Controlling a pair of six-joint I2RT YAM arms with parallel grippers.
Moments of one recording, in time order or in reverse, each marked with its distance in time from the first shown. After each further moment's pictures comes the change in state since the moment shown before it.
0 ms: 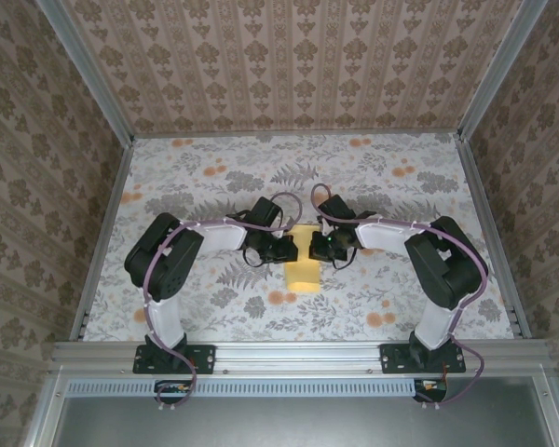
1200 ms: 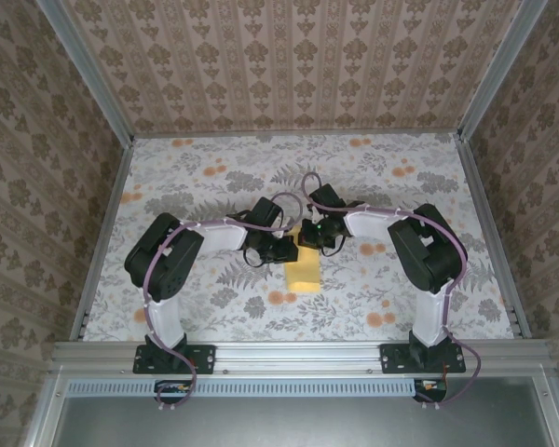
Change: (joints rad) left arm -0.010 -0.008 -0.010 0.006 -0.008 0.000; right arm -0.019 0.164 0.162 0.040 -0.027 0.000
